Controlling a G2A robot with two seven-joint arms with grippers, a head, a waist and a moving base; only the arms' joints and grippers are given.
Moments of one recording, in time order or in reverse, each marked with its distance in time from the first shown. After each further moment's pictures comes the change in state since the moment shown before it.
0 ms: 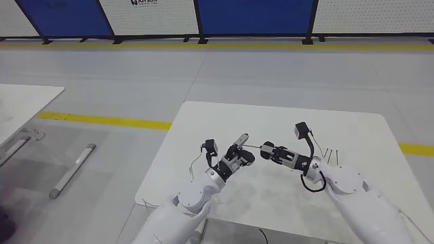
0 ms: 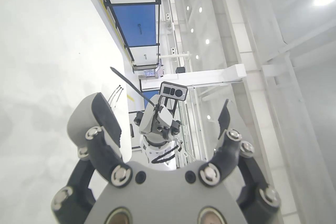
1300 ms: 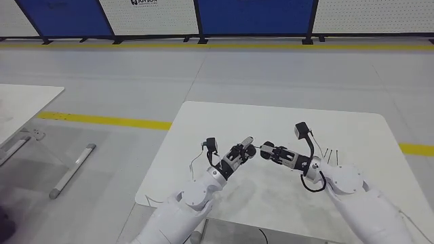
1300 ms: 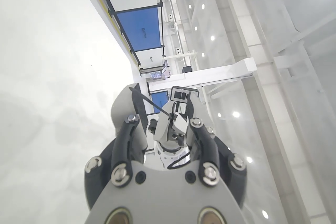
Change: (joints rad) left arm -0.048 -0.021 0.022 0.101 0.098 -0.062 0.020; right arm 0.000 0.000 0.000 0.000 0.000 0.000 0.000
